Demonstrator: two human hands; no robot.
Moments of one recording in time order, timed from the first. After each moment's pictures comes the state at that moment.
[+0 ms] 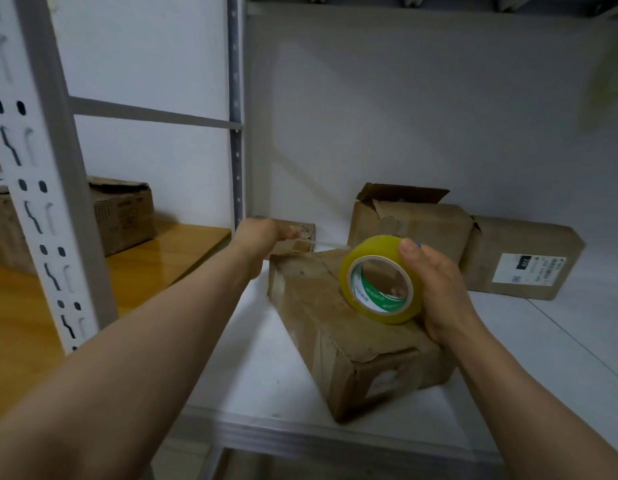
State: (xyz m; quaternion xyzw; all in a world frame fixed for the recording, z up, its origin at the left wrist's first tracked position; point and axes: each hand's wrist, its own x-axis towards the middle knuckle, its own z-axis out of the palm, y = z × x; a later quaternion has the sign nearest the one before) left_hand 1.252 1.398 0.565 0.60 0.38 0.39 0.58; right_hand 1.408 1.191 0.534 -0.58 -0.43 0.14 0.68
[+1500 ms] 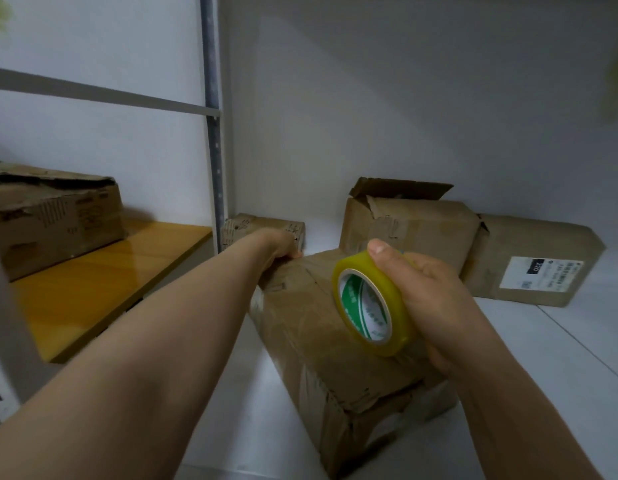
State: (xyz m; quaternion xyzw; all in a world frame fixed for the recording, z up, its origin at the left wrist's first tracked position) left_hand 1.333 1.434 0.560 0.73 0.51 0.11 0.44; right_hand 1.401 1.200 0.551 -0.67 -0.42 0.20 0.58
